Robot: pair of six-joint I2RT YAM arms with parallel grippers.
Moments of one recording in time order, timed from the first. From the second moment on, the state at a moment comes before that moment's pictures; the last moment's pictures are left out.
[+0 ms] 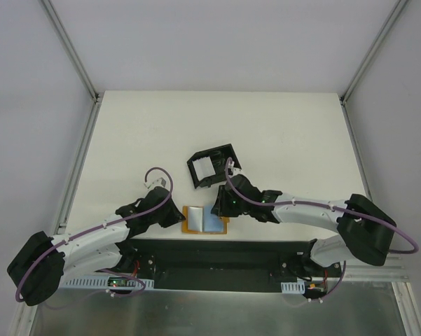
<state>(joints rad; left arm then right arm) -0.76 0.93 0.28 -0.23 -0.03 -1.10 1.03 1.42 0.68 -0.08 0.02 0.92</state>
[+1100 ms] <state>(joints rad) -0.76 0.92 0.28 -0.23 -0.03 -1.11 1.05 1.39 0.70 -0.39 0.18 0.92</state>
